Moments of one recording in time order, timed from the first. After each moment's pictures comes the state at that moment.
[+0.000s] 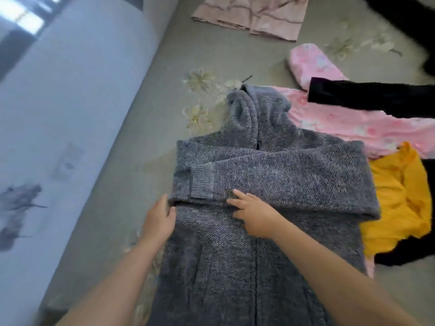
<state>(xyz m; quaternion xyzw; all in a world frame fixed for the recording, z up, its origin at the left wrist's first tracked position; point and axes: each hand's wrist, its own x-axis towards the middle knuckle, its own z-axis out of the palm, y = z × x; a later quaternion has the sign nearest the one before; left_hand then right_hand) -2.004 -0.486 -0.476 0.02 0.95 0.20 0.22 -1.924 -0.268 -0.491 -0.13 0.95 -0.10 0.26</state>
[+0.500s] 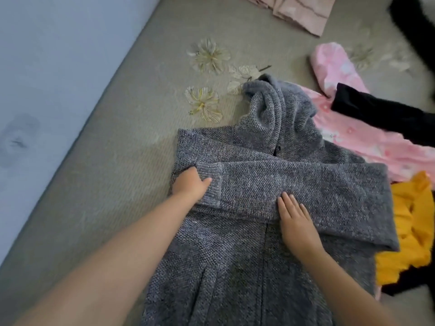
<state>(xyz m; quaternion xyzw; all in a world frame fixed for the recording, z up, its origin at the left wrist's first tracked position) -2.095 -0.411 -0.534 0.06 0.93 0.18 0.30 -1.913 -0.240 -0.530 0.18 0.95 -0.04 0.24</state>
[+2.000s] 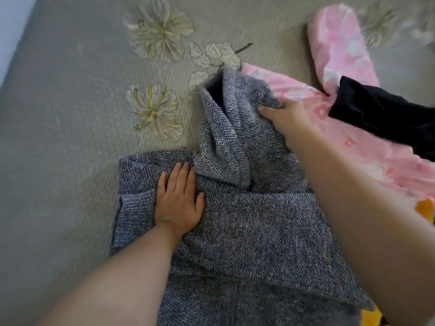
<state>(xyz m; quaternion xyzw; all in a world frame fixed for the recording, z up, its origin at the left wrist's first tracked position) -2.130 -0.329 -0.576 0.30 0.94 0.07 0.16 -2.173 -0.095 -0.510 0.48 0.73 -0.49 0.04</state>
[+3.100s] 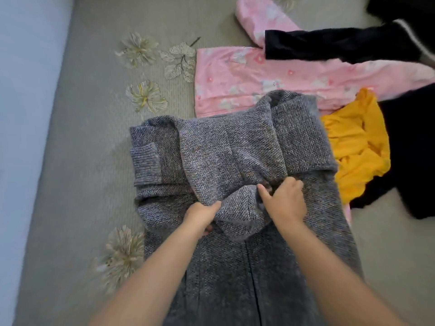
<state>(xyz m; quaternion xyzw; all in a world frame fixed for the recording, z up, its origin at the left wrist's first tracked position) -1.963 -0.384 -0.513 -0.11 0.81 0.25 0.51 -1.860 -0.257 -0.504 0.59 0.78 -0.20 0.11</state>
